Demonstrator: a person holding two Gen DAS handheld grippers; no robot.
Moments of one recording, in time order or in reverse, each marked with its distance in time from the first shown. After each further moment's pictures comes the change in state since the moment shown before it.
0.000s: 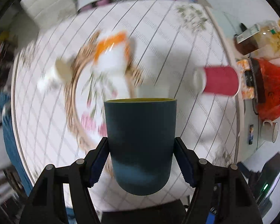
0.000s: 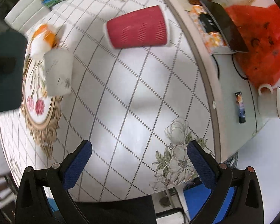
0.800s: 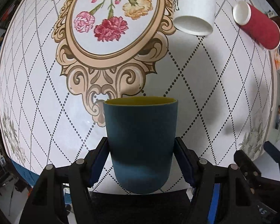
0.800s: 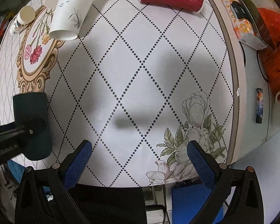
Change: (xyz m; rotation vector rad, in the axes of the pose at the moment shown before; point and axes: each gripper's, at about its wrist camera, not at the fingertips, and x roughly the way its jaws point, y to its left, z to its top) left arm 0.122 0.004 -0.115 -0.149 0.143 0.030; right arm 0.056 0.016 -0.051 -0.184 0.096 -0.006
